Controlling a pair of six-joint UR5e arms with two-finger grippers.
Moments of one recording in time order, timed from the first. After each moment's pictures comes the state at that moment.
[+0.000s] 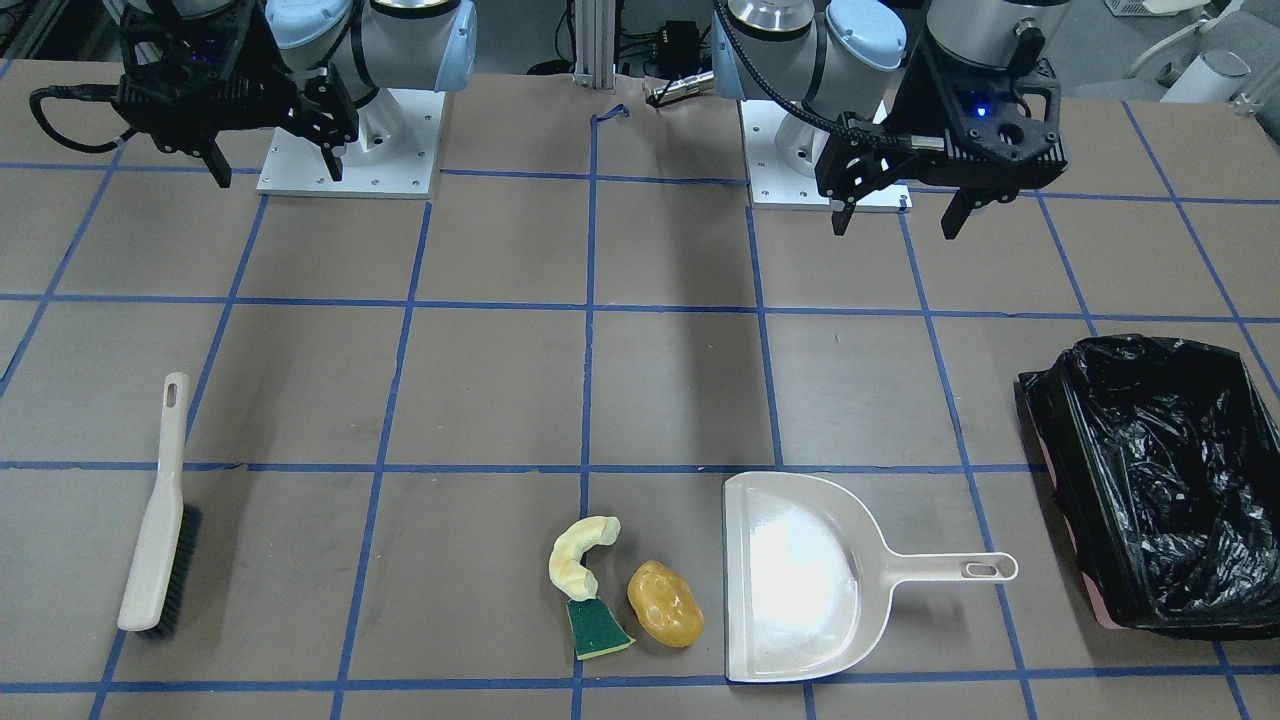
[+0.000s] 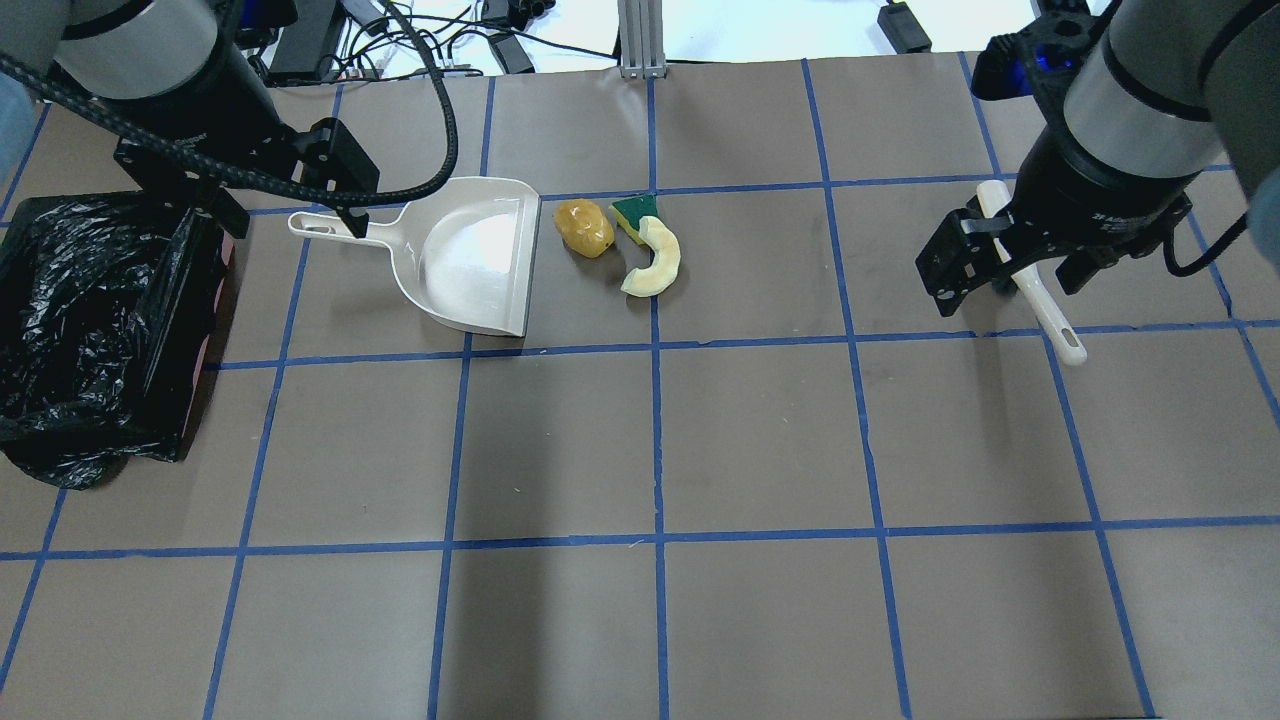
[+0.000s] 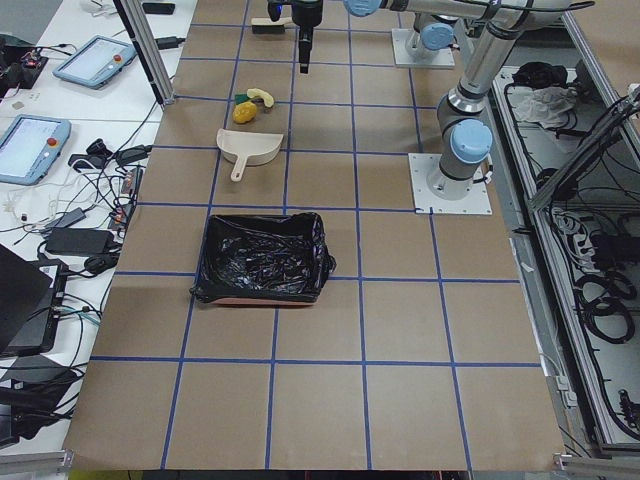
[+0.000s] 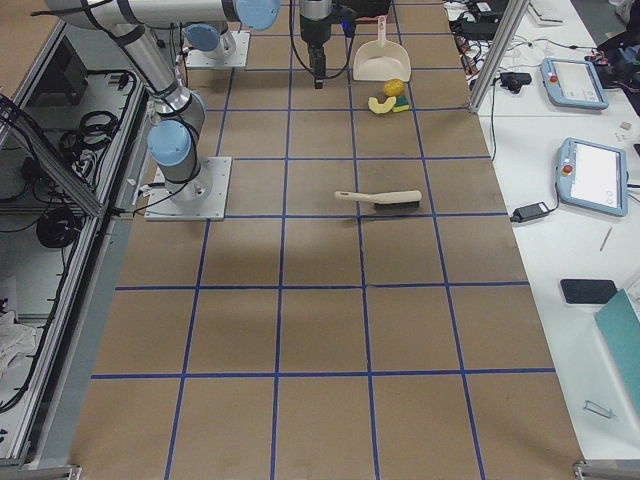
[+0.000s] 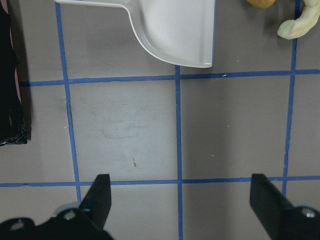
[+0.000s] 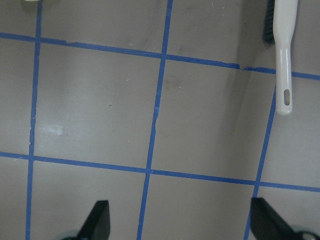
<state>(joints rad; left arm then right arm) -1.56 -1.53 -1.53 -1.61 1.60 0.04 1.53 -1.76 1.71 -1.53 -1.59 -0.18</state>
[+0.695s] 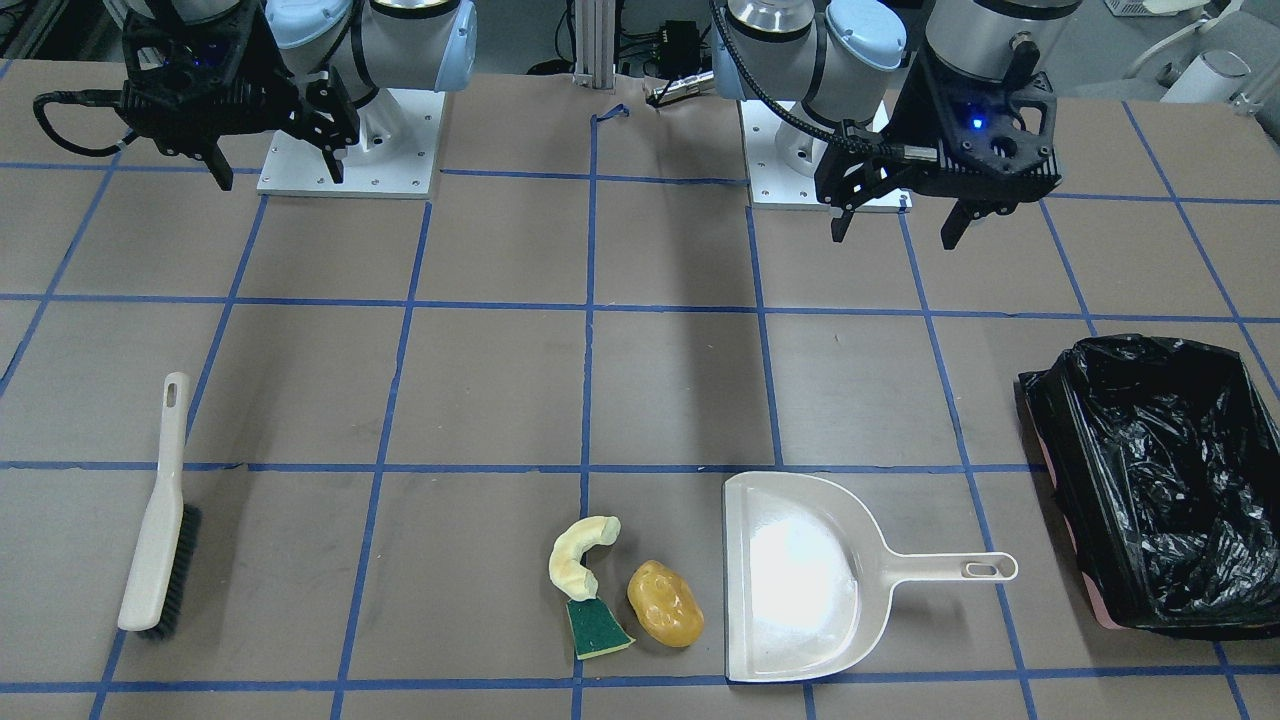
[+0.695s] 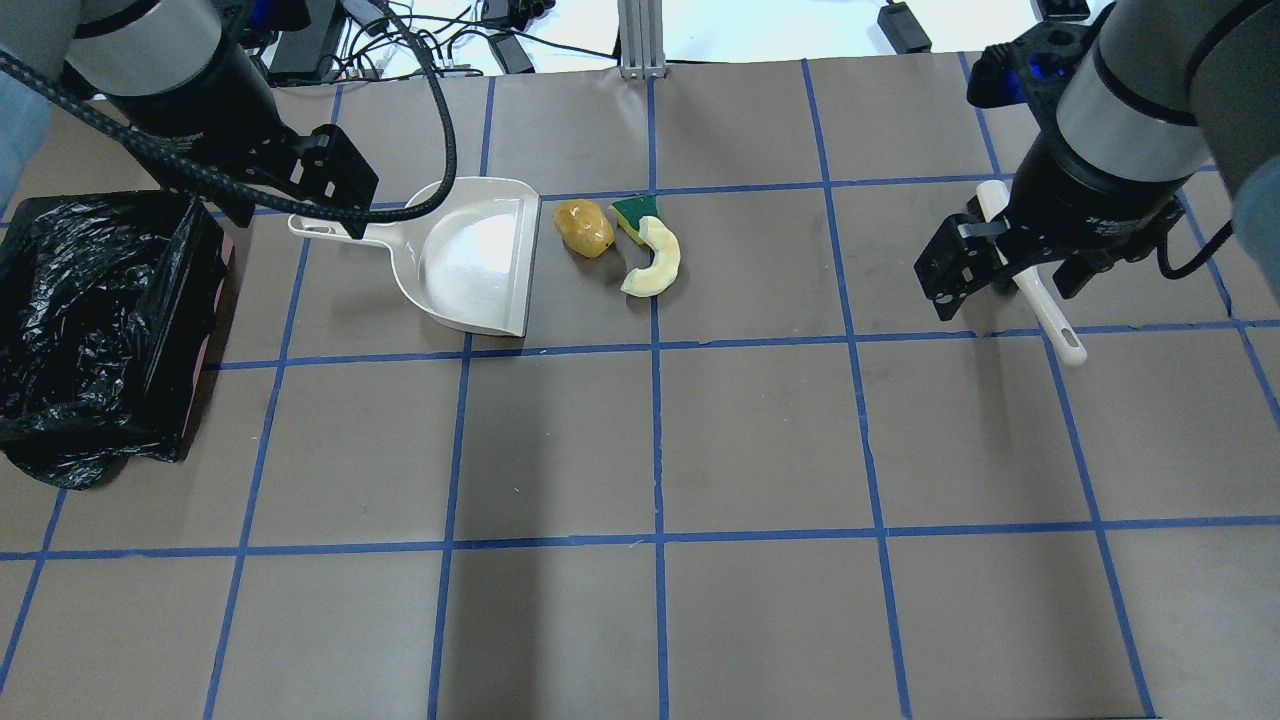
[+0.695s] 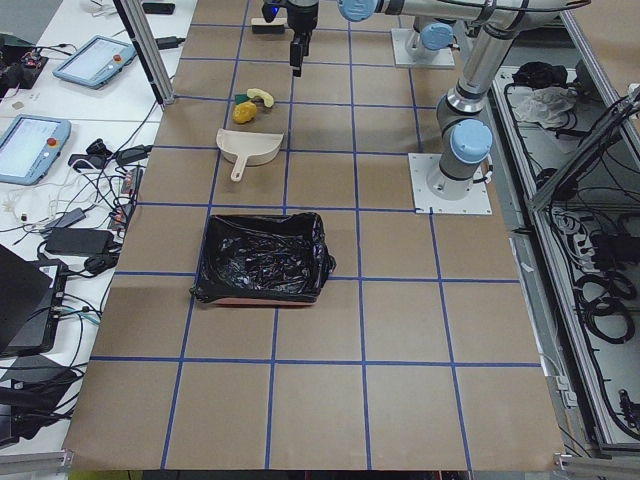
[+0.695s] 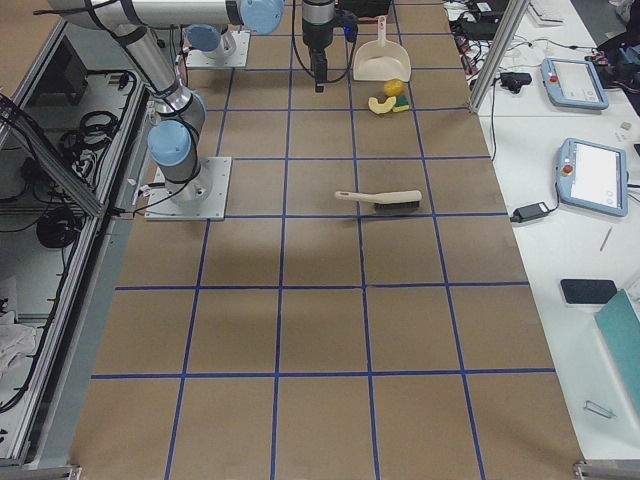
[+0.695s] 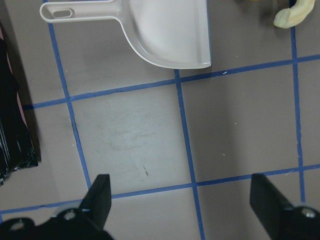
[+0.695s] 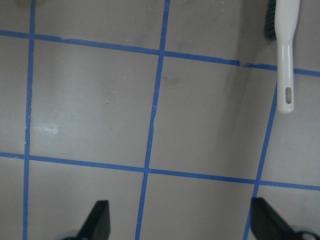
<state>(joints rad) -1.55 -1.56 -1.53 -1.57 1.60 0.30 1.52 -1.74 1.71 -1.53 -1.60 -0.18</state>
